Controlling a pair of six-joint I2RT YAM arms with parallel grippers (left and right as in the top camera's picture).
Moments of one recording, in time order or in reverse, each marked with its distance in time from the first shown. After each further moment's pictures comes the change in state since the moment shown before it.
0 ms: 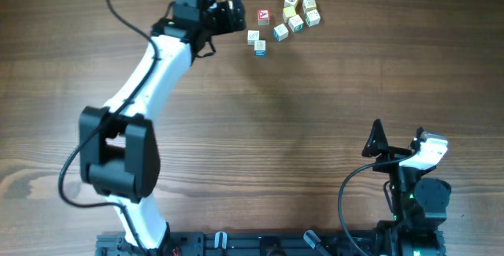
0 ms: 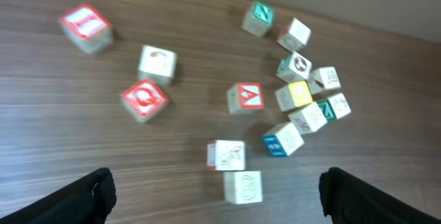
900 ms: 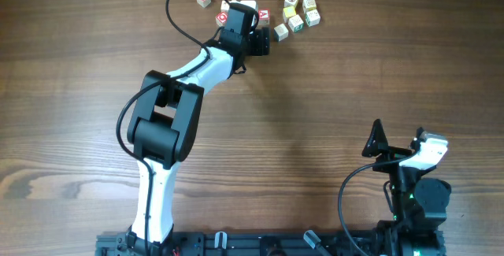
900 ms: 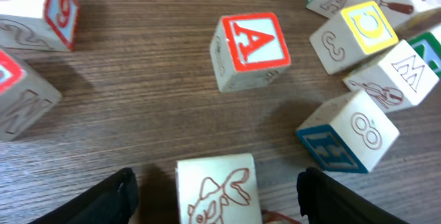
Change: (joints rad) left arm -0.119 0.316 0.000 0.280 -0.106 0.094; right arm 0.000 0.000 0.000 0.000 0.000 0.000
